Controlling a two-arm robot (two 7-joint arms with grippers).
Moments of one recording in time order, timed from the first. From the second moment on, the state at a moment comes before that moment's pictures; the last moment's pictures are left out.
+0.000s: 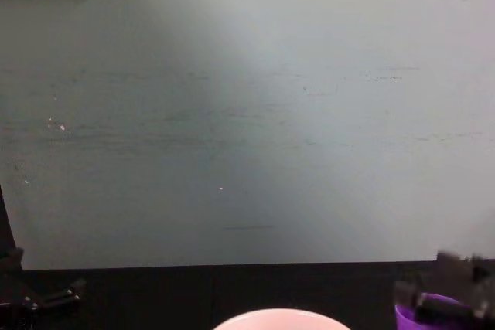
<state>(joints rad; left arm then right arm) -0.20 0.60 0.45 -1.41 -0.25 -0.12 0.03 0.19 0.41 -0.28 -1.26 0.40 -0.32 0.60</state>
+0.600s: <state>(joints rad) -0.20 0.60 0.45 -1.41 -0.25 -0.12 0.03 0.00 0.35 -0.09 -1.59 0.35 -0.17 0.21</state>
